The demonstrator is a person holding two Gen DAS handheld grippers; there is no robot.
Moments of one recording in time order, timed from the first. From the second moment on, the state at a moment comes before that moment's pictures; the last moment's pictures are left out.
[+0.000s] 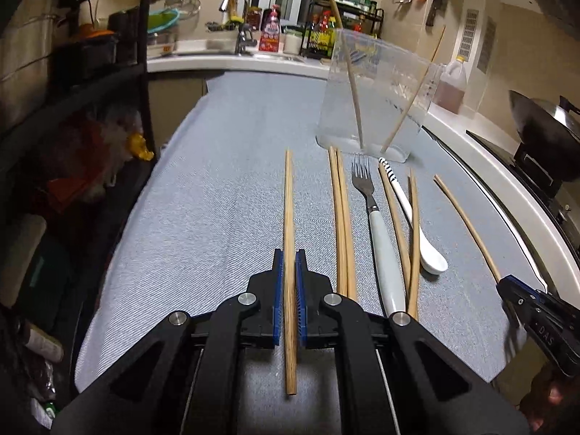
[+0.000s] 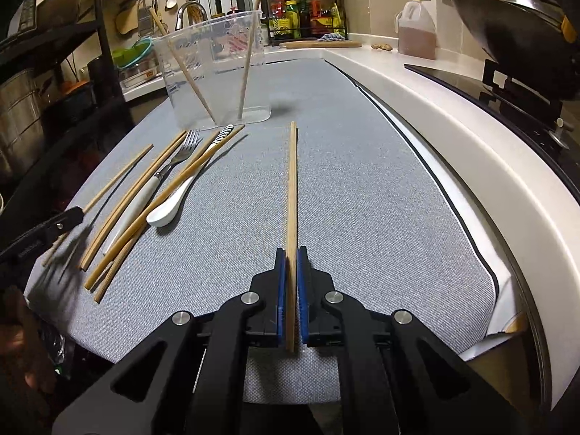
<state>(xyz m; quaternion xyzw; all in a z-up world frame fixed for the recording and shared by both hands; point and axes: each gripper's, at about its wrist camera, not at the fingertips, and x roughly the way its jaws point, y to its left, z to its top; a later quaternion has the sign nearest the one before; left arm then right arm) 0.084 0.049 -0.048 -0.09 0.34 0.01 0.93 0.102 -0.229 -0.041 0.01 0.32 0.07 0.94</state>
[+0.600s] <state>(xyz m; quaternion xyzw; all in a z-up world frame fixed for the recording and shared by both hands) 0.043 0.044 -0.054 -0.06 0.36 0.02 0.93 0.089 -0.226 -0.047 -0.02 0.29 0.07 0.95</state>
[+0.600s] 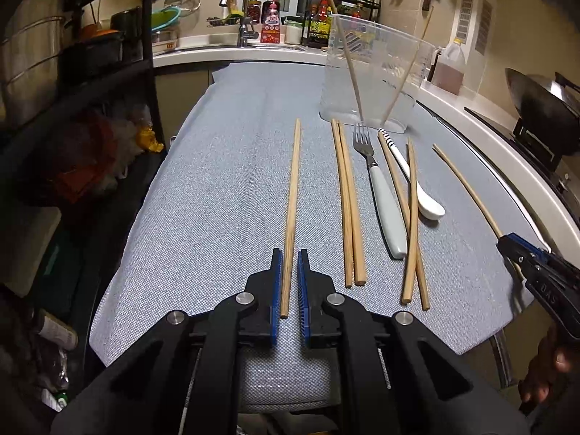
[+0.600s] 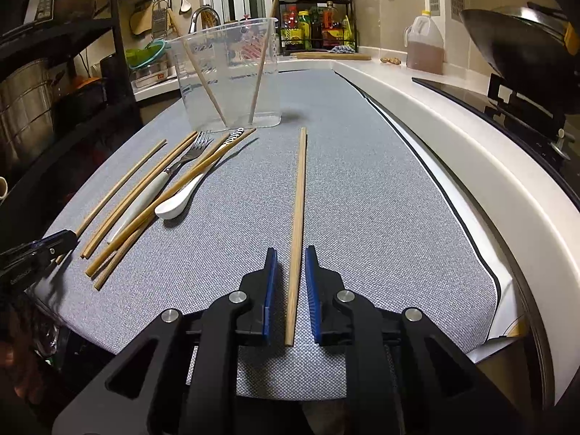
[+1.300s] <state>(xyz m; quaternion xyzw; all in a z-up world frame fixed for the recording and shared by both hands) 0.040 0.034 -0.057 -0.04 0.33 0.03 0.94 0.093 -0.230 -0.047 -0.01 0.28 0.07 0.96</state>
